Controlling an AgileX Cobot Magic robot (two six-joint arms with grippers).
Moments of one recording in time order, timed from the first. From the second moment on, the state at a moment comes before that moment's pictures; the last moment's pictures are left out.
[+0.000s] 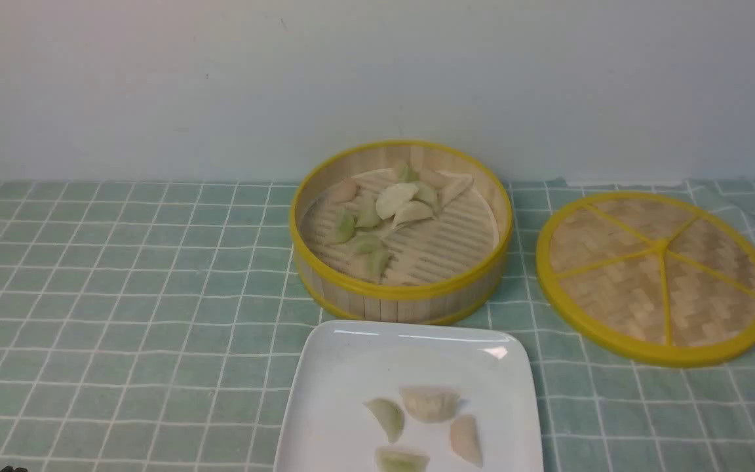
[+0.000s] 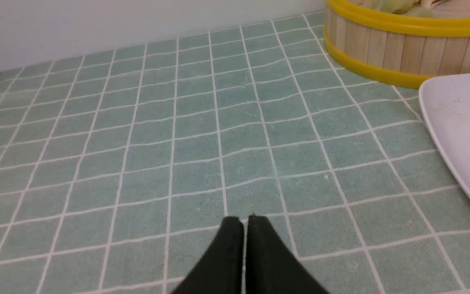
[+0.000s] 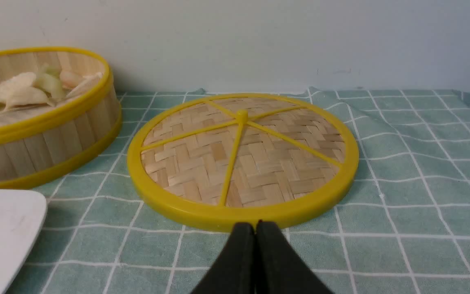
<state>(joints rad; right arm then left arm) 0.00 -0.01 0.02 -0.01 0.37 0.07 -0.07 -0.01 0.03 -0.06 0.38 0.16</state>
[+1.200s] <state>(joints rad) 0.00 -0.01 0.03 0.58 0.10 0.37 -0.07 -0.01 0.03 -0.53 0.06 0.03</state>
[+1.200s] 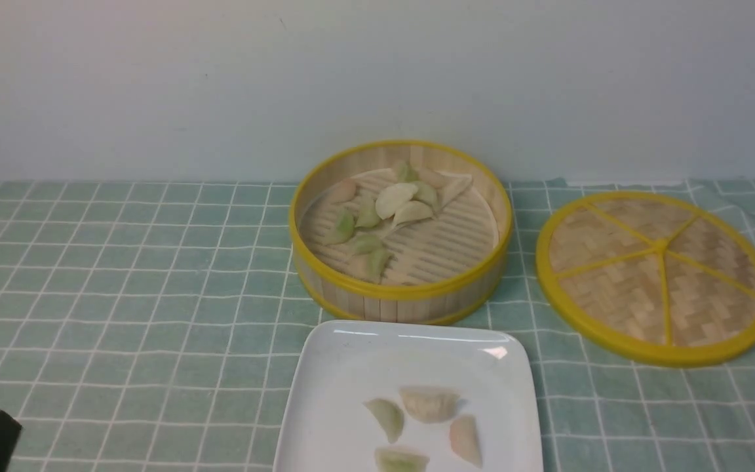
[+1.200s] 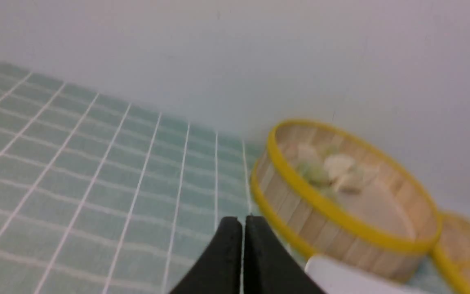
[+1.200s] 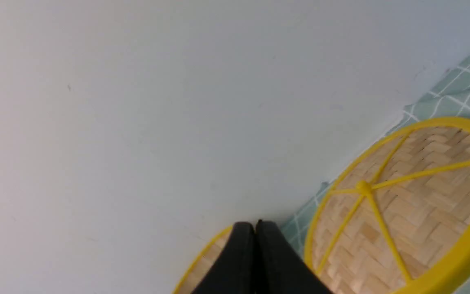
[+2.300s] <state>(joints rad) 0.06 0.90 -1.05 0.39 1.15 -0.27 -0.18 1.59 -1.40 -0.35 0.99 0.32</state>
